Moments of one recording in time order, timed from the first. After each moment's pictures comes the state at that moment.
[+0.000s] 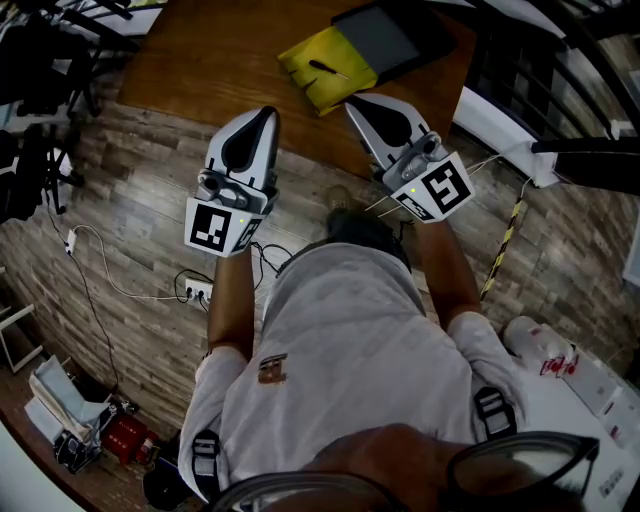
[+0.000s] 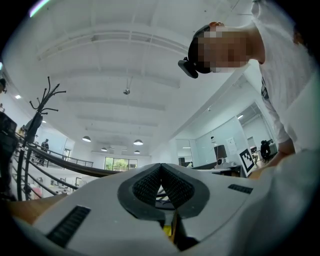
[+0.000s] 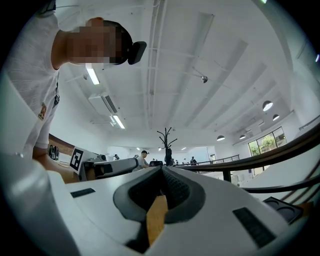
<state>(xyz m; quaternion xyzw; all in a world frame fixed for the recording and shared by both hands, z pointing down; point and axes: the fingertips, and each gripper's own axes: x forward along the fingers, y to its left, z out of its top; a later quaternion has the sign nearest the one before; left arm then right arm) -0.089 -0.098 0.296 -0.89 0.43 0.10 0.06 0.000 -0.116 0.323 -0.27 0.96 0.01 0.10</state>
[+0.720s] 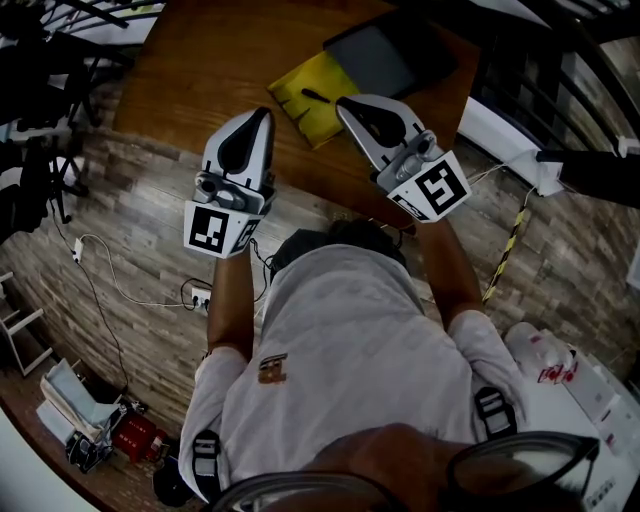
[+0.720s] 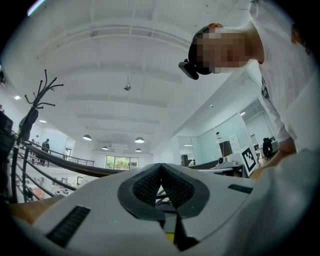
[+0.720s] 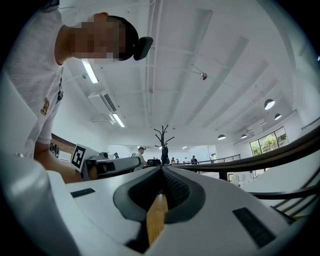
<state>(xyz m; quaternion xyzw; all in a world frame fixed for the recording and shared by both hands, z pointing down) -0.063 -0.227 0.304 -0.89 0.44 0.08 0.06 0.021 -0.239 0.333 -0.26 0.96 0.01 0.09</state>
